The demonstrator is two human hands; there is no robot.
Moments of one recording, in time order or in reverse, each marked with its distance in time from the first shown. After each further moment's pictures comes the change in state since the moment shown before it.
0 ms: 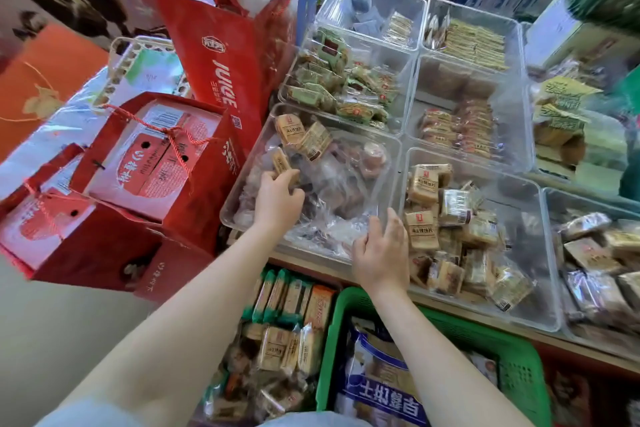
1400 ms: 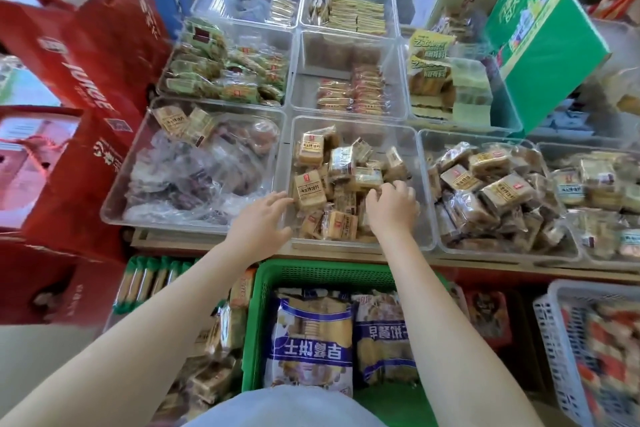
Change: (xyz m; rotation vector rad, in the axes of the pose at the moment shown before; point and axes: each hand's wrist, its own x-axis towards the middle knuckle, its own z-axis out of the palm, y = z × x) left_hand -0.113 0.091 0.099 0.538 -0.389 0.465; right_hand 0.006 0.181 -0.096 -0.010 0.024 0.403
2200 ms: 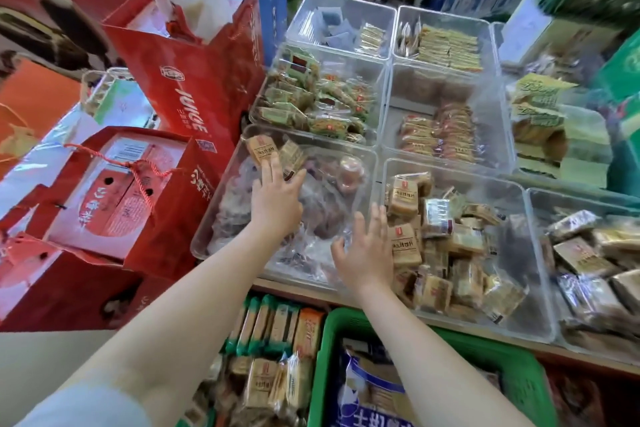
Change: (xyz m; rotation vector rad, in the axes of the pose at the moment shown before) left_hand 0.078 -0.145 -0.064 0.298 0.195 -0.309; right_hand -0.041 -0.173 0.091 0.027 -0.107 -0.375
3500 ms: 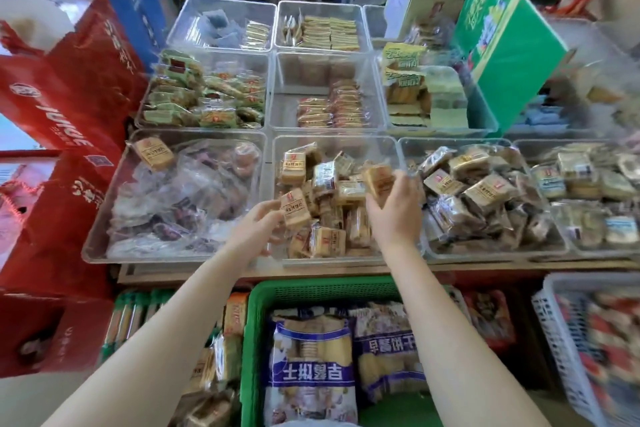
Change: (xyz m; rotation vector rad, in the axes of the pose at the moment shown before) left_hand -0.114 0.146 -0.020 -1.144 -0.417 -0.122; right_hand -0.045 0.179 -0.126 0.212 0.464 0.253
